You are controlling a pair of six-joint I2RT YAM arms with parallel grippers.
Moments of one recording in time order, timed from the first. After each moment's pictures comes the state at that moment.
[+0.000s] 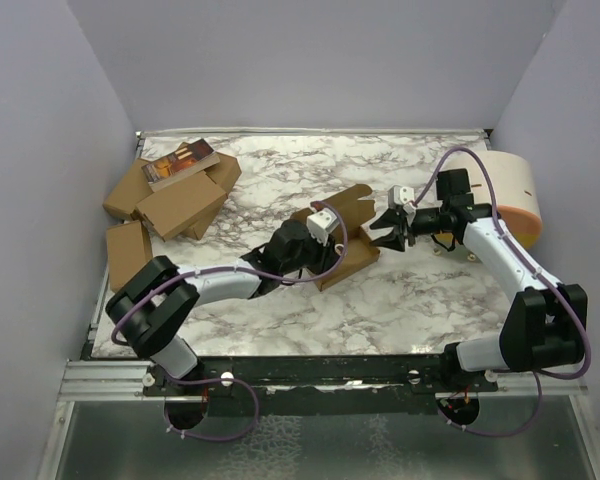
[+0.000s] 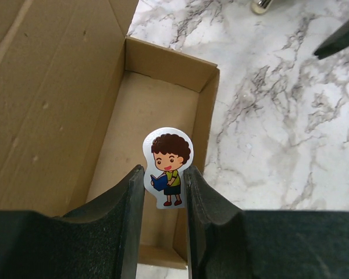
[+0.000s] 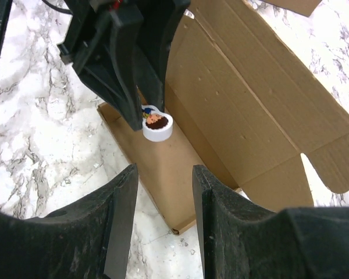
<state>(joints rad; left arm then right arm) -0.83 1.55 0.73 0.43 0.14 -0.23 0.13 1.39 1.00 -0.57 -1.15 -1.08</state>
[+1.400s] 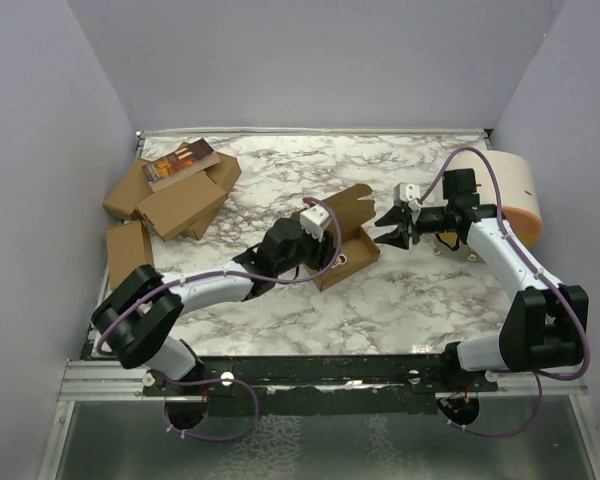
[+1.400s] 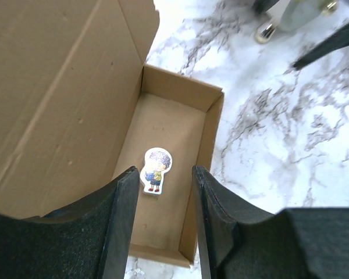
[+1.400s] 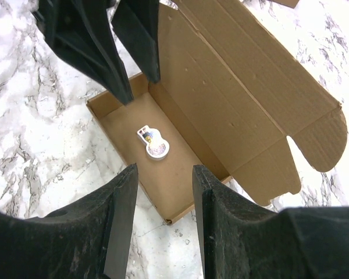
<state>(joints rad) -0.83 1.54 0.77 0.40 0.08 -0.21 0.08 1.38 1.00 -0.55 -1.15 -1.06</state>
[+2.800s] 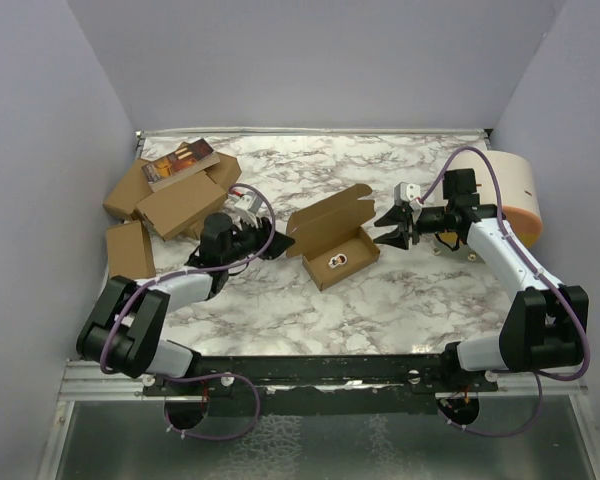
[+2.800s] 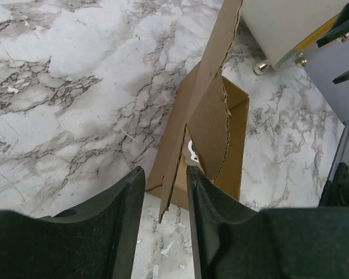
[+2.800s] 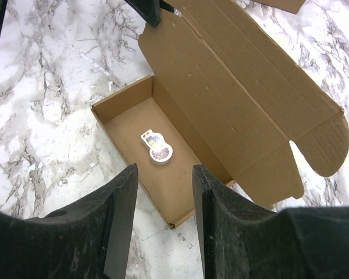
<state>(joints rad) -0.37 1.39 0.48 0.66 0.53 -0.44 0.08 1.38 1.00 -0.55 -1.18 -1.06</state>
